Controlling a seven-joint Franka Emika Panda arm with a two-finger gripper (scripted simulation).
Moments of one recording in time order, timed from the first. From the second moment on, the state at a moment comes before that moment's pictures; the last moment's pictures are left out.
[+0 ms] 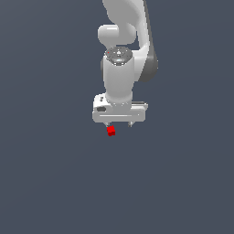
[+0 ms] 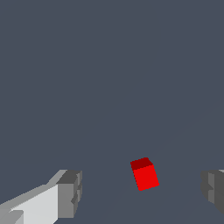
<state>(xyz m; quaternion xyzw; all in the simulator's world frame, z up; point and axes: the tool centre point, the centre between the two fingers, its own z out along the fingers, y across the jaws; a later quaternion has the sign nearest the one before) 0.013 0.009 0.189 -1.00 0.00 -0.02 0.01</state>
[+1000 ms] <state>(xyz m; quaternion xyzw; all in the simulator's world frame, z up) -0.027 -0.009 0.103 -1.00 -0.08 -0.01 0.00</state>
